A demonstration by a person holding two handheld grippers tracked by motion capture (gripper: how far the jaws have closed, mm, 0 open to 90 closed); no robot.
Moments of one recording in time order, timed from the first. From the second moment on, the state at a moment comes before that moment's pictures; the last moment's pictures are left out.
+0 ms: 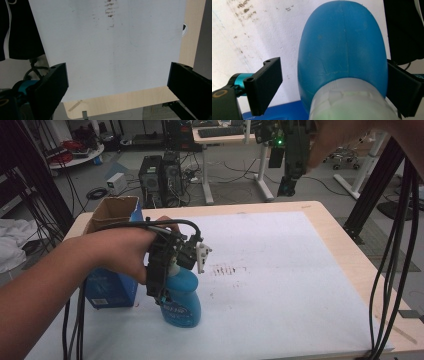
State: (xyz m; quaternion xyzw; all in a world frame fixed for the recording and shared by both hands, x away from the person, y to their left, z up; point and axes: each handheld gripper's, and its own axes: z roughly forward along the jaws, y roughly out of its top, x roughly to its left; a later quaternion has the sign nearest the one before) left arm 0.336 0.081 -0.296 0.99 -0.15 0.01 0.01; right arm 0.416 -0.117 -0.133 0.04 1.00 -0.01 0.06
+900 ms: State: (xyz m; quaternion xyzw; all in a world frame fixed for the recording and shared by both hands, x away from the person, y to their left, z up) left arm 0.332 0.081 -0.295 0.99 -0.16 0.03 0.01; right arm 0.419 -0.115 -0.135 0.04 1.00 -0.01 0.06
